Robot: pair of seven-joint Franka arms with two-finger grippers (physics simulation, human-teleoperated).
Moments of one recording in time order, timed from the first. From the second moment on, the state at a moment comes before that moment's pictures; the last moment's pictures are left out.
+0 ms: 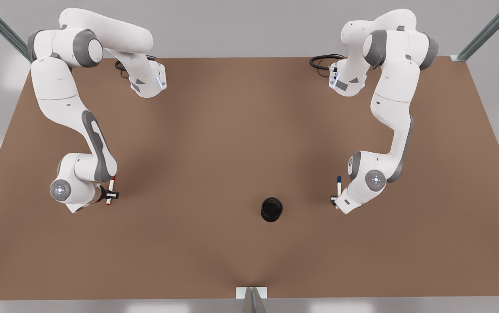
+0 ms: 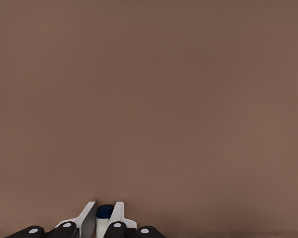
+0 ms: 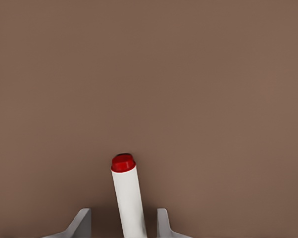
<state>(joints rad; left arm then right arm) -0.14 0.69 -0.05 -1.81 -0.03 2.54 -0.01 -0.22 0.67 0.10 -1.80 -0.13 2.24 0.06</state>
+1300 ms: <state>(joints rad) -0.52 0.73 -0.05 -1.26 0.00 2.20 -0.59 -0.23 0.25 0.17 -1.70 -0.10 2.09 -0.03</state>
